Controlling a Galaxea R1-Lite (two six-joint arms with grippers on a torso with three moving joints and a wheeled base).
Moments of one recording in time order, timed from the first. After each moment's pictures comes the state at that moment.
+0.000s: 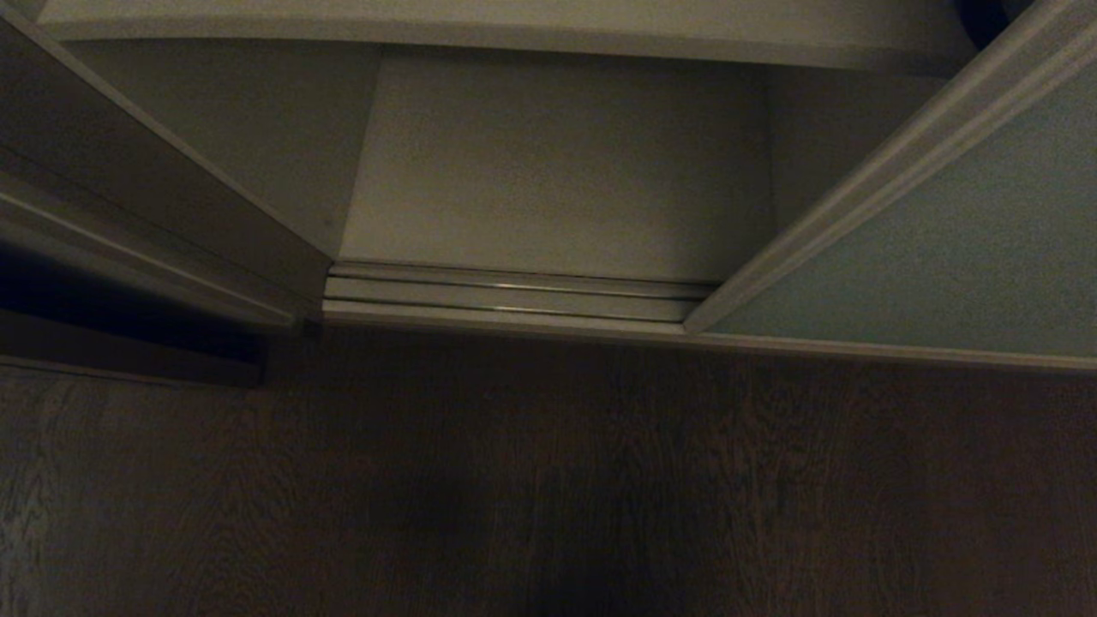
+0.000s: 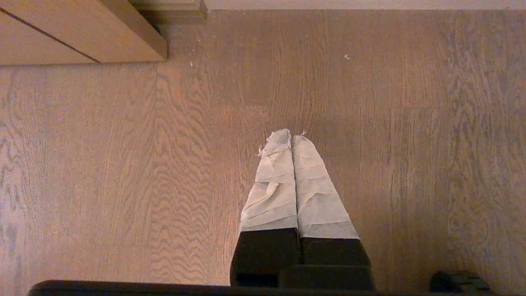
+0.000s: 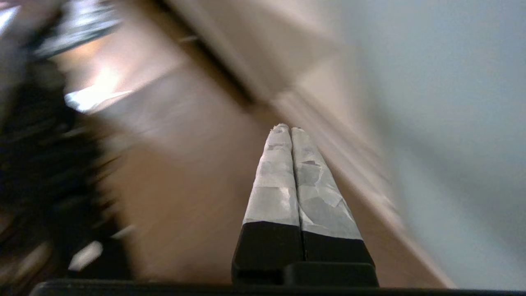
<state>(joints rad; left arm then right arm) -0.01 0.00 0.00 0.00 -0.03 0.08 -0.01 0.94 -1.58 0.41 1.03 -0.03</state>
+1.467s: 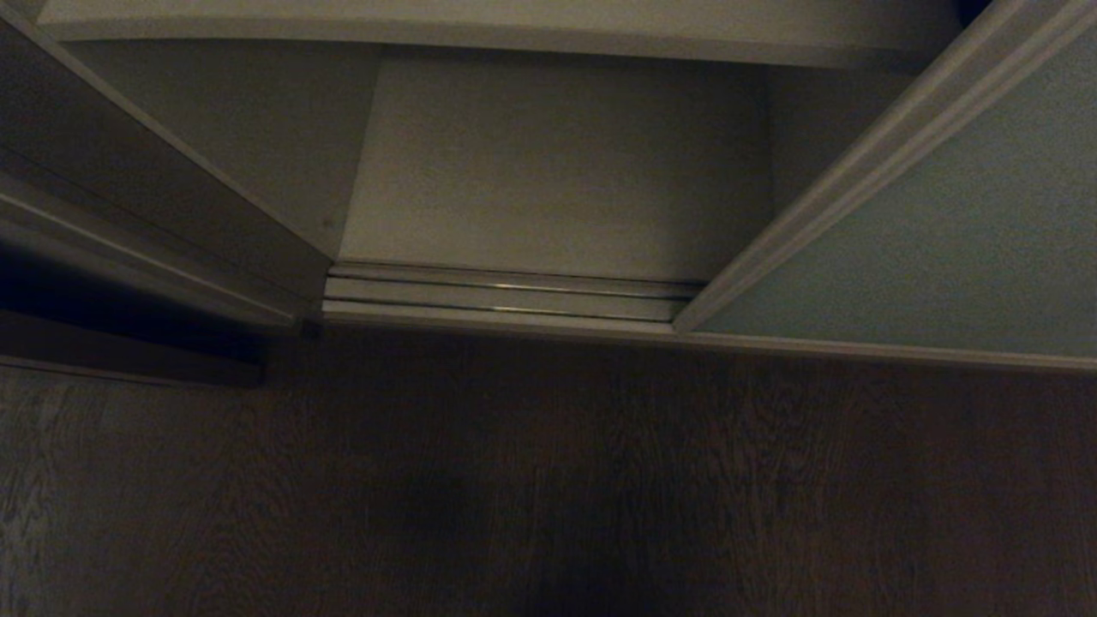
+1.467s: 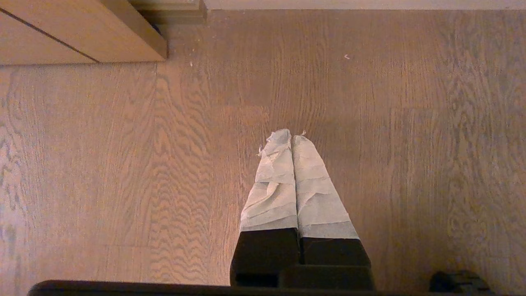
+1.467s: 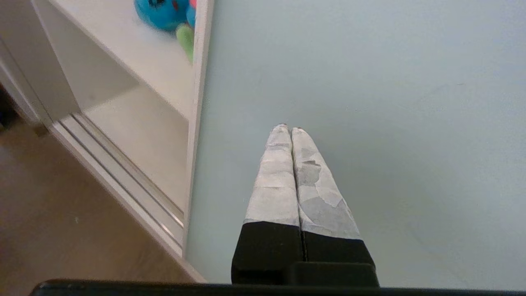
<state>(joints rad) -0.01 0.00 0.00 0.00 -0.03 0.08 -0.13 0.74 -1.44 0.05 0.59 -0.29</state>
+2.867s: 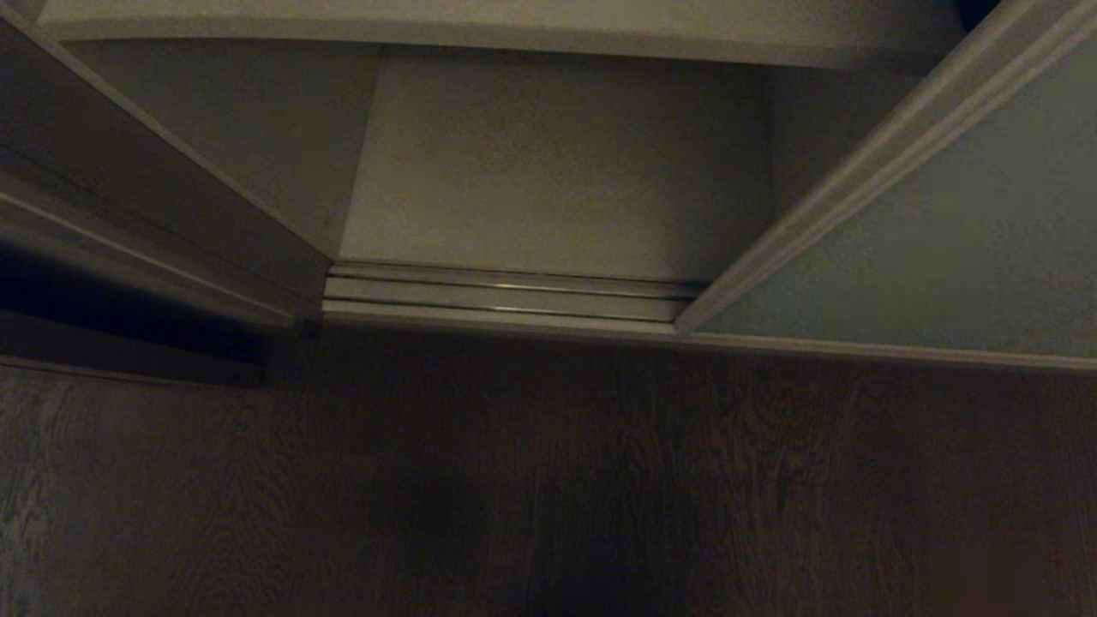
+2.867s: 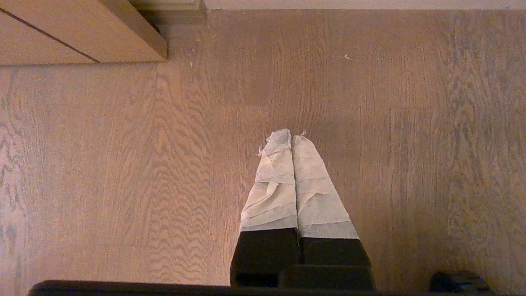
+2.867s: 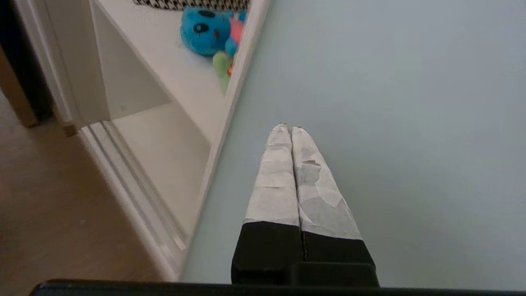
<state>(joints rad) -0.01 0.00 0.00 0.00 -0.03 0.08 0.13 0.79 -1.41 0.01 0.56 -0.52</state>
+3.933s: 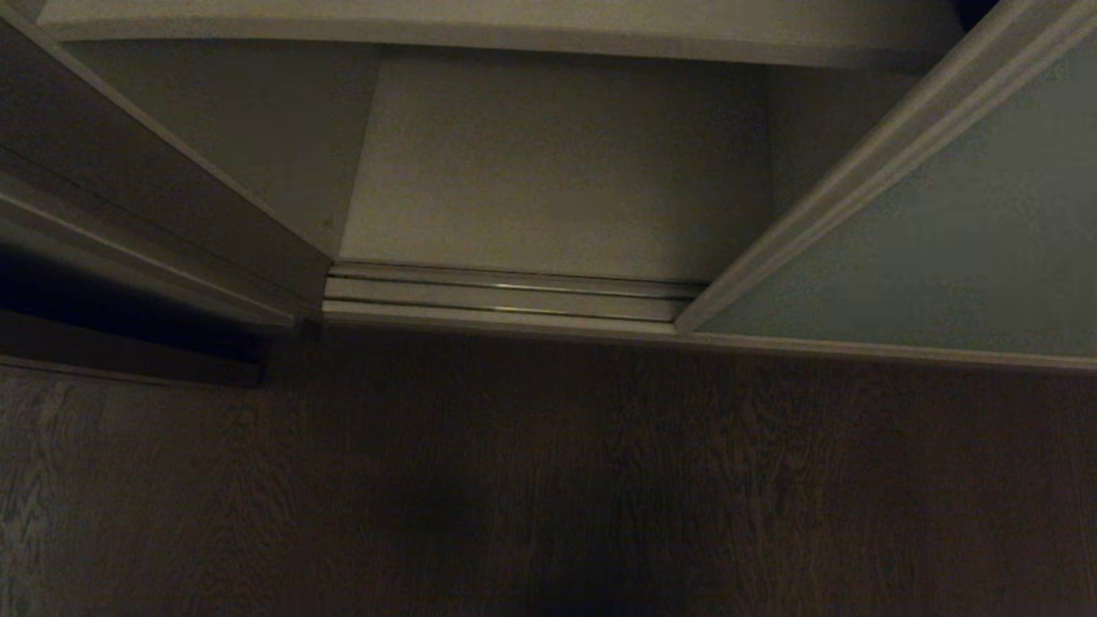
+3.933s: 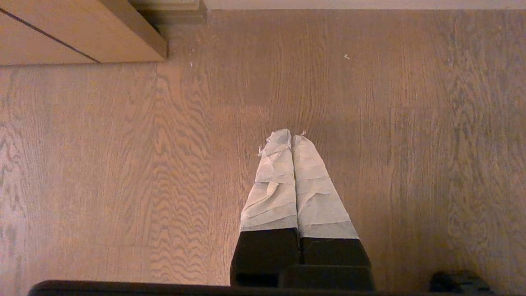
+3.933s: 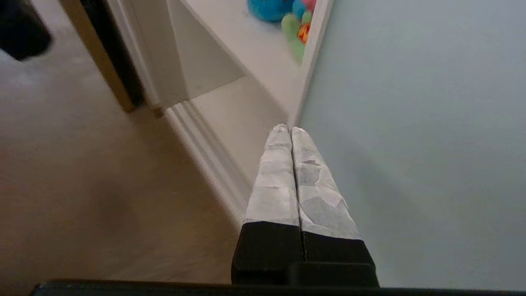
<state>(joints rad) -0.01 0.00 0.00 0.00 -0.03 0.08 0.07 0.73 -1.39 0.24 0.70 -0.37</state>
